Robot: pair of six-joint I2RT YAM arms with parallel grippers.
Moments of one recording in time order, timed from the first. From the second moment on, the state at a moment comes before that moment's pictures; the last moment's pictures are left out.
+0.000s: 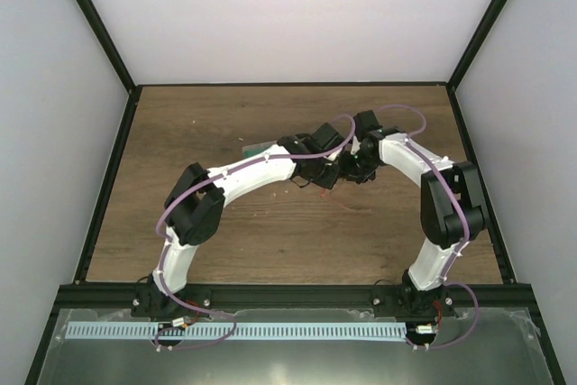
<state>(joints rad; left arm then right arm) -0.90 2.08 1.74 -0.71 0.06 -0.34 0.31 1.74 1.20 -0.75 -0.27 0.42</state>
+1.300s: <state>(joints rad) -0.91 2.17 1.94 -0.62 -0.45 -0.62 0.08 1.45 1.00 -0.52 -0.45 1.07</state>
